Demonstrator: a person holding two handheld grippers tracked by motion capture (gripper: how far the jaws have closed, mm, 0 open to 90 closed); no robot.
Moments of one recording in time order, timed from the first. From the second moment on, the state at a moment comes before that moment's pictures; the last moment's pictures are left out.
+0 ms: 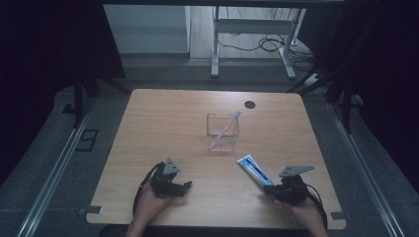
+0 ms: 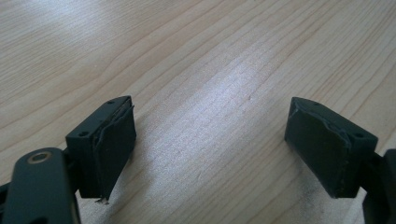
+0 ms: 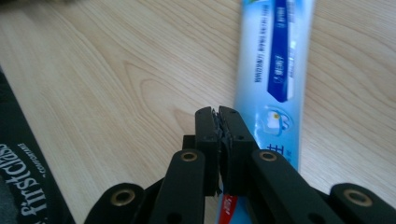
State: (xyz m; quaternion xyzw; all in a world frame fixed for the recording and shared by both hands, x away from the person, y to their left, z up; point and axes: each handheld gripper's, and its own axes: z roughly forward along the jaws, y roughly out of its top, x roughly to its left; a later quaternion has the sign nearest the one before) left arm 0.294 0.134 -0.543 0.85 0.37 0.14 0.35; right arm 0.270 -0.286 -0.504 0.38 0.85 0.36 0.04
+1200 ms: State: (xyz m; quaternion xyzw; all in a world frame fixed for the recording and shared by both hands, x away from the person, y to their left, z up) left arm 0.294 0.134 -0.543 0.85 0.36 0.14 0.35; right arm 0.297 -0.284 -0.470 0.37 0.90 0.21 0.07
